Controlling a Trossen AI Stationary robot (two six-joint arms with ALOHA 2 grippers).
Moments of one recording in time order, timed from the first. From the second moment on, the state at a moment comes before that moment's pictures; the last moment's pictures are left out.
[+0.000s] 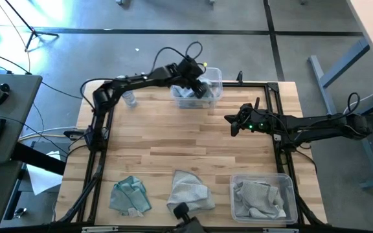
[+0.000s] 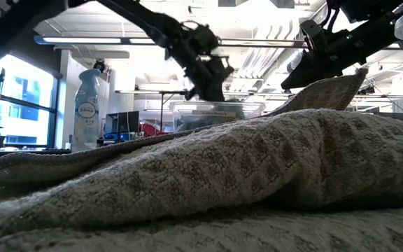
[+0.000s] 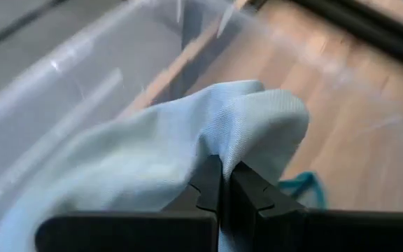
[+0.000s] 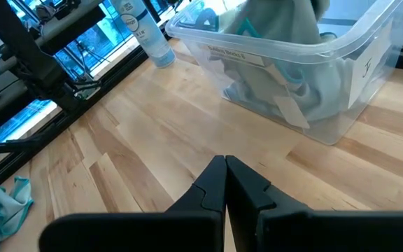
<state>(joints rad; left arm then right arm) 0.51 2.08 1.77 -0.44 0.00 -0.13 -0.11 0.89 0.43 0.03 0.32 0.63</state>
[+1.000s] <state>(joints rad) 0.55 2.11 1.77 -0.49 0.06 -0.36 -0.11 0.89 0.43 0.00 0.32 0.62</state>
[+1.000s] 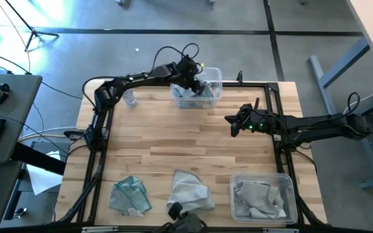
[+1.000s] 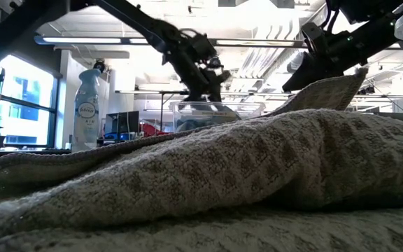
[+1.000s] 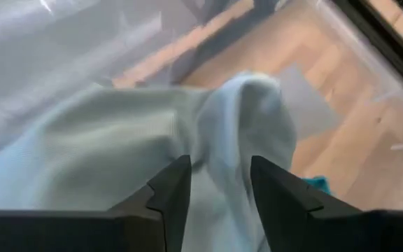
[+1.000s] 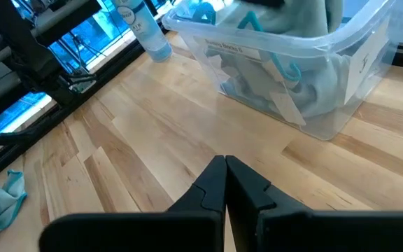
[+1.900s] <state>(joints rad) 0.23 1.82 1.65 -0.94 -0.26 -0.38 -0.11 0.89 0.43 -0.05 0.32 0.54</state>
